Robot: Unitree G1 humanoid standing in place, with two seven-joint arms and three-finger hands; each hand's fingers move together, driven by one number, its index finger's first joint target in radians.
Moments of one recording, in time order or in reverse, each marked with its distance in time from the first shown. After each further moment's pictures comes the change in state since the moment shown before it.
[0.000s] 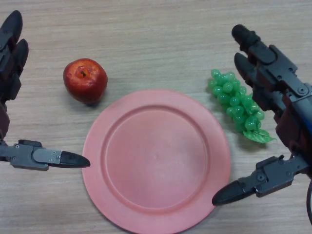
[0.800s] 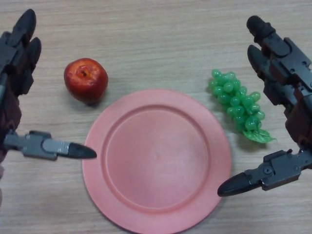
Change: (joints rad) left arm -0.140 0.059 -0.045 0.201 -0.009 -0.011 0.020; right arm 0.002 -0.001 -0.036 0.001 0.002 -0.003 -0.018
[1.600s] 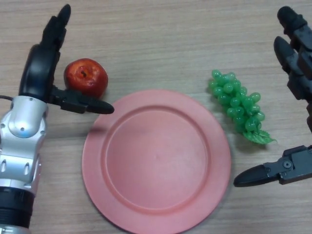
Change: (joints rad) left arm -0.392 -0.016 -0.193 0.805 0.214 -0.290 0.160; right arm 0.022 -0.002 -0.107 0.006 0.064 -0.063 -0.012
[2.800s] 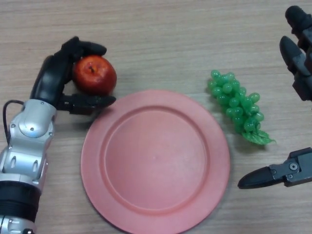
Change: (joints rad) left arm -0.015 -0.002 -0.014 -0.008 -0.001 0.048 -0.066; right arm 0.018 -0.006 -0.009 -0.026 0.012 0.000 -0.006
